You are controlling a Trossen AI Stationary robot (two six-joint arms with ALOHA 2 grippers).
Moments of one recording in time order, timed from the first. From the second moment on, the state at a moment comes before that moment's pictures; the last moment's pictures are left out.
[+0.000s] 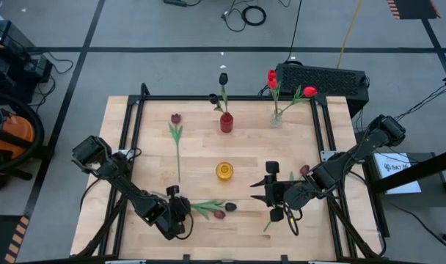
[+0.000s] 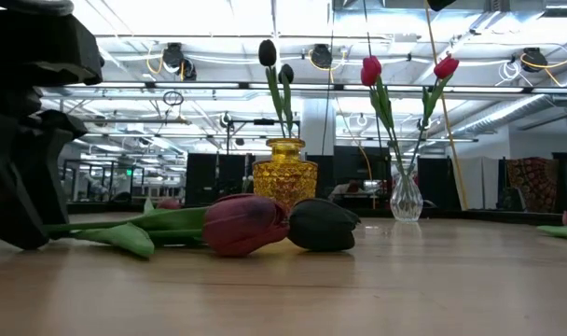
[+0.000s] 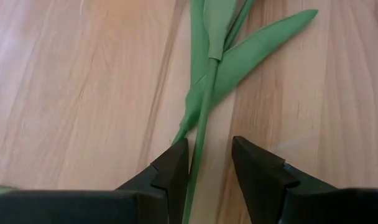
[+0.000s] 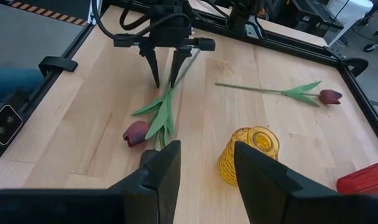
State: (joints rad) left arm -0.75 1.76 0.87 -0.38 -0.46 -0.85; right arm 0.58 1.34 0.99 -0.26 0.54 0.14
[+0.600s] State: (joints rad) left arm -0.75 1.76 0.87 -0.38 -0.51 -0.80; right arm 0.58 1.34 0.99 -0.27 0.54 0.14
